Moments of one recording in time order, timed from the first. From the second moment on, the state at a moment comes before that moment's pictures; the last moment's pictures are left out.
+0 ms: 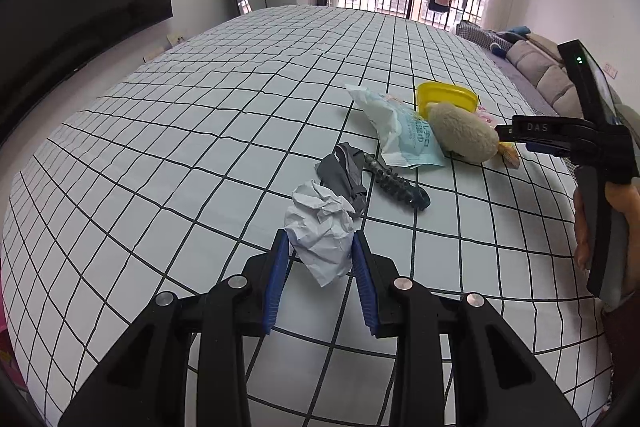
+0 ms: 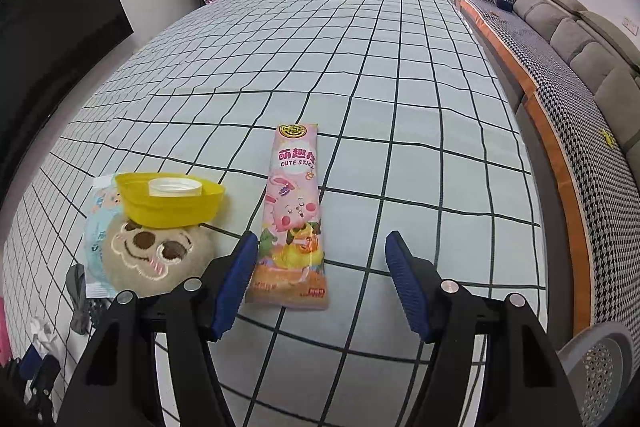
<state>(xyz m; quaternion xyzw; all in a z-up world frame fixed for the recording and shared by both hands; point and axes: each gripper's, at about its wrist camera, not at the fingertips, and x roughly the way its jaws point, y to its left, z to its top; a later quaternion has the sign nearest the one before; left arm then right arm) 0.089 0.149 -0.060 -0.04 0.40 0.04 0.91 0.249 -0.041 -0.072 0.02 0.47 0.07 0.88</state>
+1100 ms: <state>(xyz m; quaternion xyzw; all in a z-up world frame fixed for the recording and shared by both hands) 0.086 0.145 -0.058 -0.04 0.40 0.02 0.92 0.189 -0.035 -0.038 0.00 0.43 0.06 0.90</state>
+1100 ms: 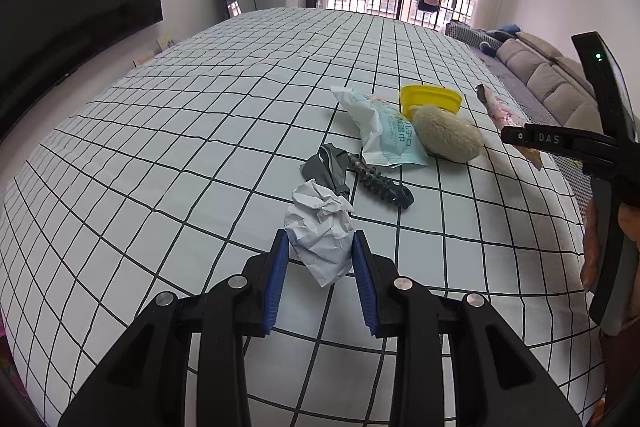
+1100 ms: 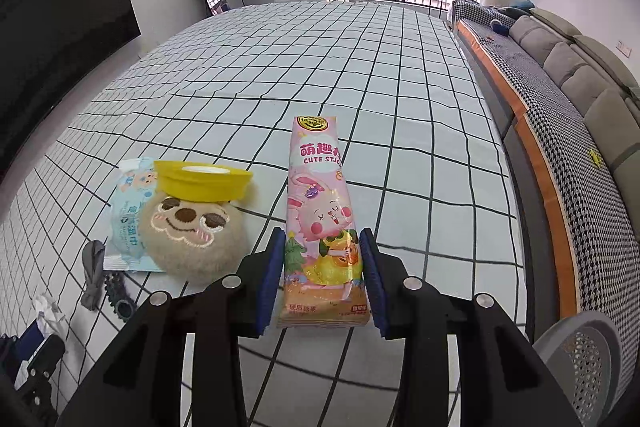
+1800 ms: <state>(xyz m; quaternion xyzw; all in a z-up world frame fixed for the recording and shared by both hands) 0.031 0.046 -0.013 0.00 0.37 -0.07 0.92 0.007 -0.115 -0.022 0.04 0.40 -0.01 0.92</state>
